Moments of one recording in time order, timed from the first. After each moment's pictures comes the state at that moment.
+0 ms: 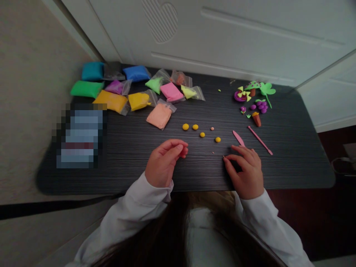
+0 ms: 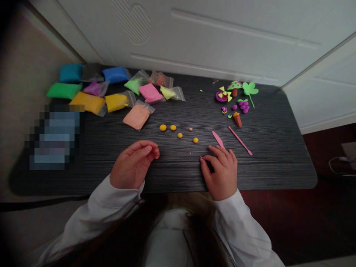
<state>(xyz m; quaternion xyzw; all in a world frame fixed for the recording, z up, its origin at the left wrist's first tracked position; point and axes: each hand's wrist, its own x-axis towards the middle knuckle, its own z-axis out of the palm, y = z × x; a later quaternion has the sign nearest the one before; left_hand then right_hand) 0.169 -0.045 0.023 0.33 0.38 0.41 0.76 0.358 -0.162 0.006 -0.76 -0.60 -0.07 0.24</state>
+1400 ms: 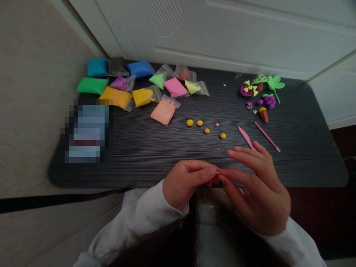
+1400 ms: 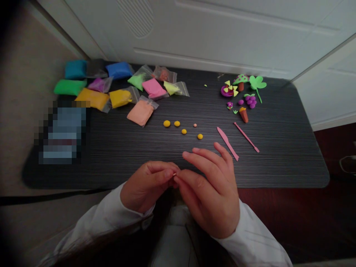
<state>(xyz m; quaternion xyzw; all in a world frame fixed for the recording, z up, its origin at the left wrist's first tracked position) 0.172 -0.081 0.053 0.28 0.30 0.18 0.89 0.309 -0.156 0.083 -0.61 -0.70 0.00 0.38</state>
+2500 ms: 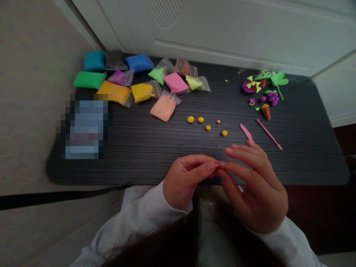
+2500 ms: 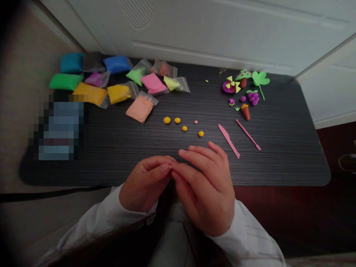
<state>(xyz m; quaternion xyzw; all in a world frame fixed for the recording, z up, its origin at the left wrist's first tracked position) 0.174 -0.088 0.050 0.27 0.28 0.29 0.88 0.300 -0.152 0.082 -0.61 -0.68 0.00 0.41</state>
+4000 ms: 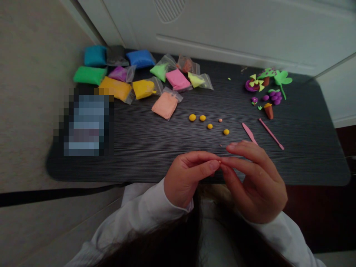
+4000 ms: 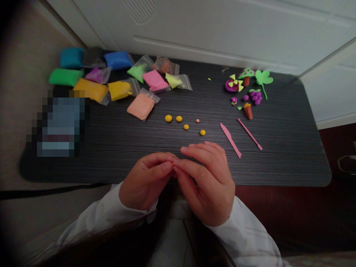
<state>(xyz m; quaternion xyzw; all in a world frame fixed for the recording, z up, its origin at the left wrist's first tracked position) 0.177 -0.086 0.055 0.24 0.33 0.29 0.87 0.301 -0.146 0.070 -0.60 -0.66 0.01 0.46</state>
